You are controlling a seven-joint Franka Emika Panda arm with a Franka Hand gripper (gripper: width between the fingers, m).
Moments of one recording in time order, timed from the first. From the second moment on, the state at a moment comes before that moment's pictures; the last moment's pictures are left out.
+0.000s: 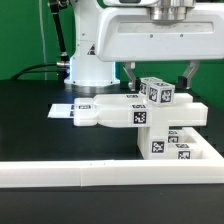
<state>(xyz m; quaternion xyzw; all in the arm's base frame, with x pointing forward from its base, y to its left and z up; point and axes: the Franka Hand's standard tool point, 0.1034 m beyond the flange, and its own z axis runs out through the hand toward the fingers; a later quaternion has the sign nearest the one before) 0.598 0.070 0.125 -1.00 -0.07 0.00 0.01</state>
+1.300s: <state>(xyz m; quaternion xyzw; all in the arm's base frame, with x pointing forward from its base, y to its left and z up) 0.598 0.070 0.125 -0.98 0.18 0.01 0.01</state>
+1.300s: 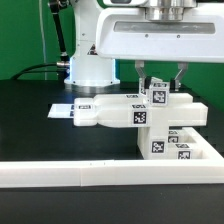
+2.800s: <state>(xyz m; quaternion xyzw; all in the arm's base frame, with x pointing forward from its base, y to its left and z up) 0.600 0.072 0.124 -0.75 0.66 0.01 0.02</state>
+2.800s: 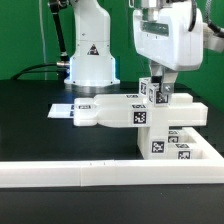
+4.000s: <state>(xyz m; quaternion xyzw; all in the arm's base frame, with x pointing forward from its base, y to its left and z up) 0.604 0.069 0.127 -0.99 0.16 0.00 0.02</state>
